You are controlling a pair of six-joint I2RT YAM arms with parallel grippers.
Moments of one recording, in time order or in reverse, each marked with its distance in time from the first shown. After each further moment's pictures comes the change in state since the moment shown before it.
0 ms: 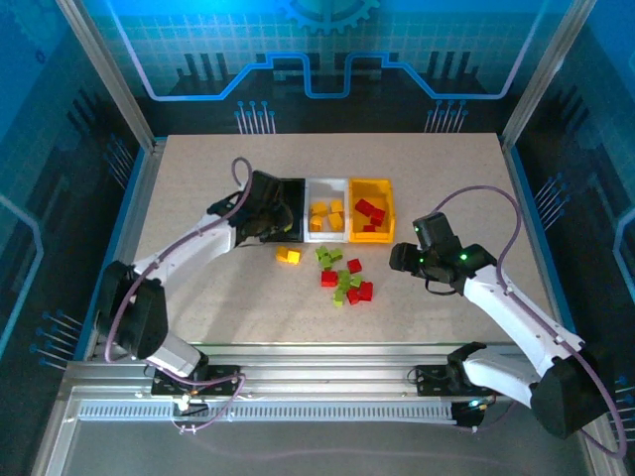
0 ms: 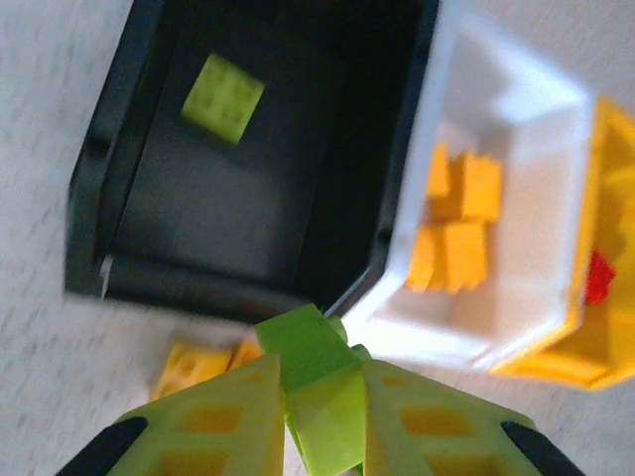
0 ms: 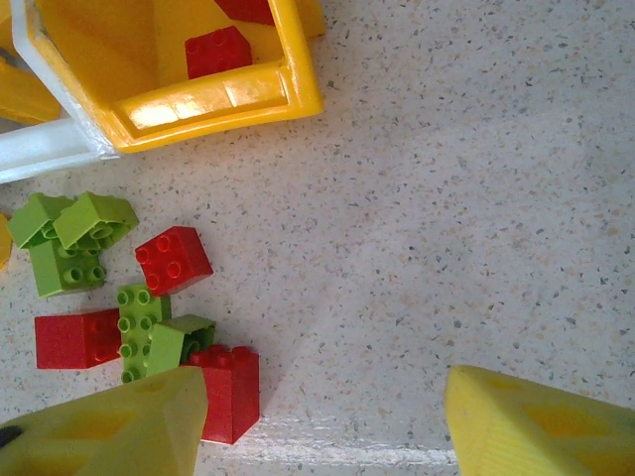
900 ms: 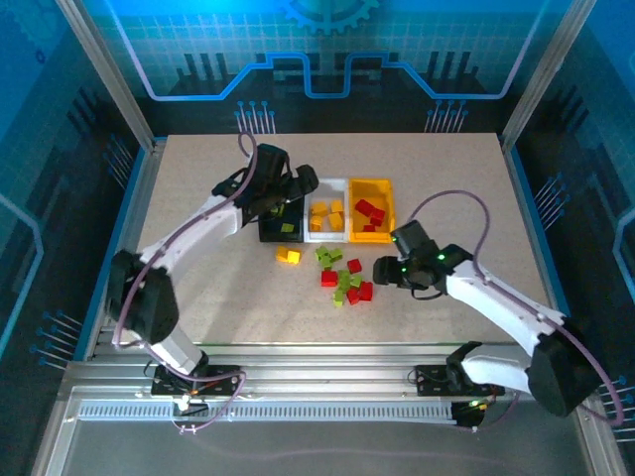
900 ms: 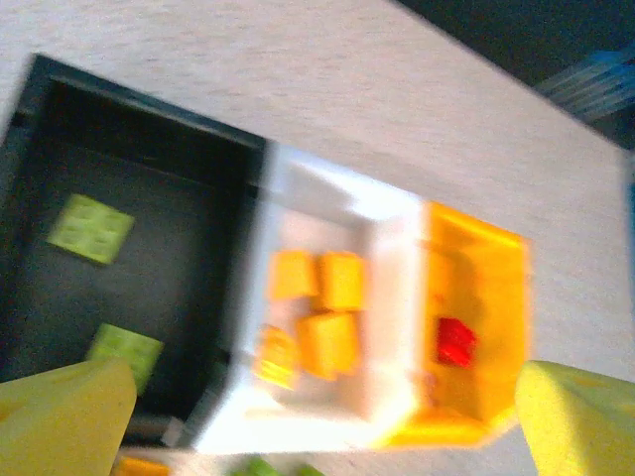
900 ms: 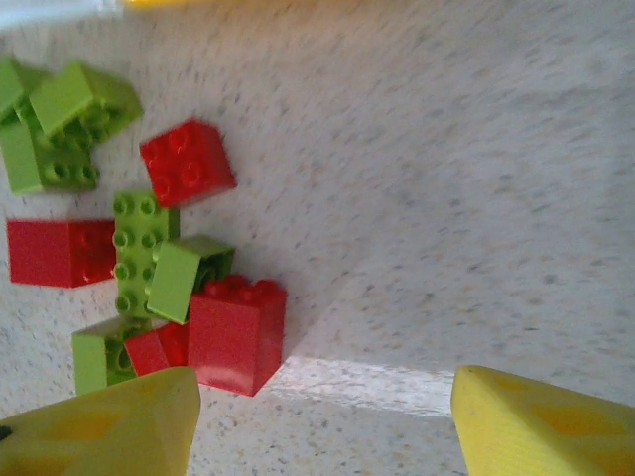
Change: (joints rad) left arm -0.032 0.023 0.165 0.060 0.036 0.027; right arm 0.152 0.139 -0.023 0.036 -0.049 0.006
